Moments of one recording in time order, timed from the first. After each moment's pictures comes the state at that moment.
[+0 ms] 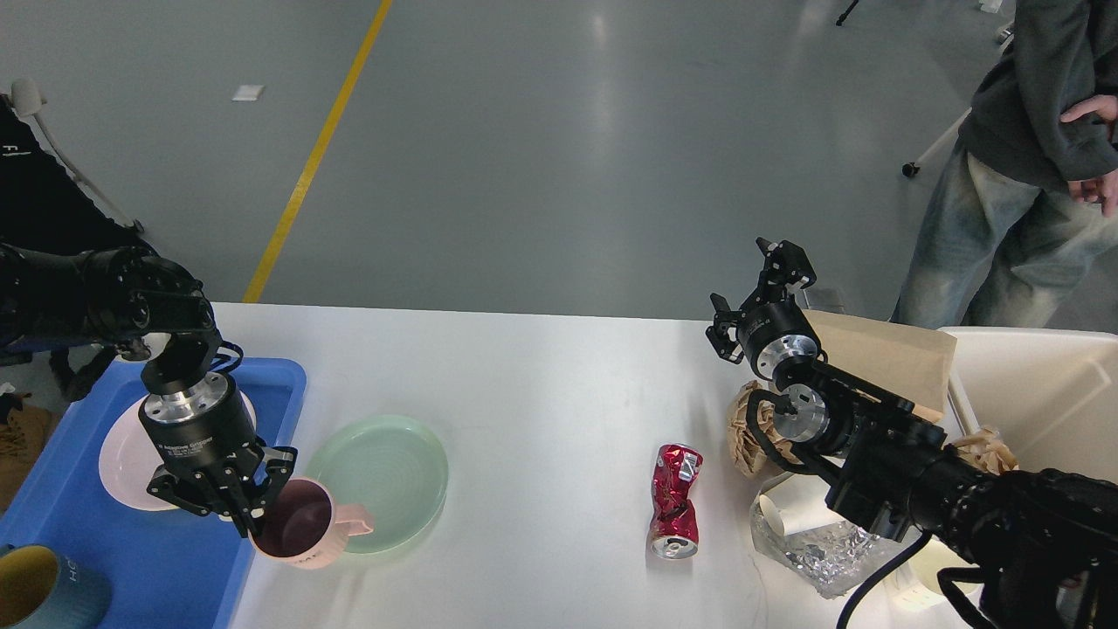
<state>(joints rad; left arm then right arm) -1.66 0.33 1.31 -1.03 -0.02 -0.96 0.07 0.82 -0.06 0.28 0.45 0.31 0.03 0.44</state>
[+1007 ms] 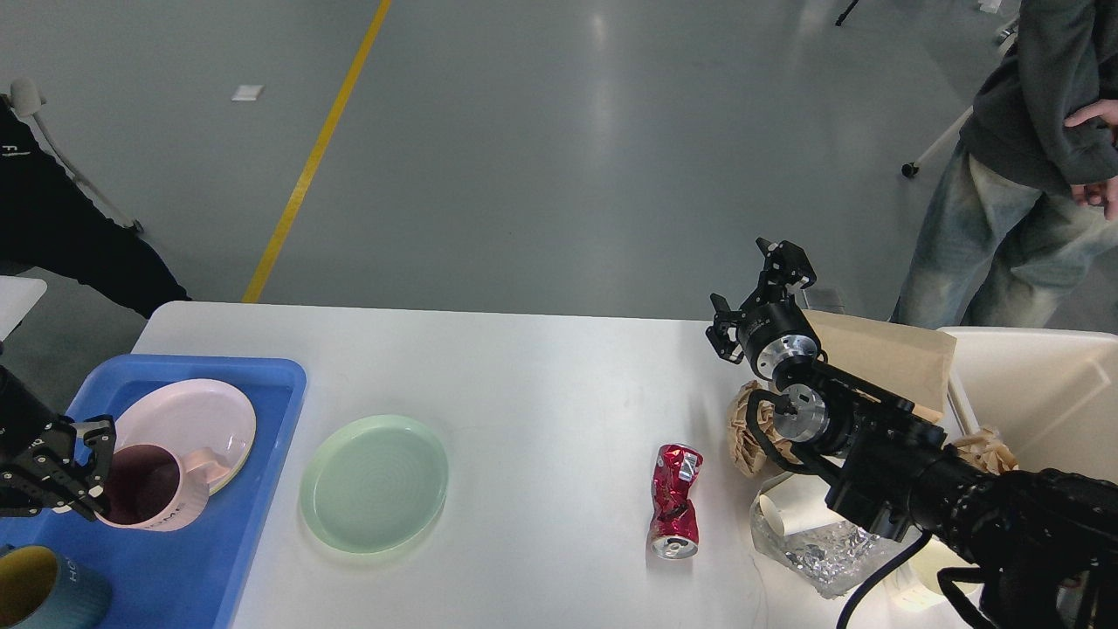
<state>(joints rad) -1.59 0.74 1.30 -0.94 -0.02 -0.96 0.07 0.82 -0.06 0.28 0.45 0.31 0.03 0.44</state>
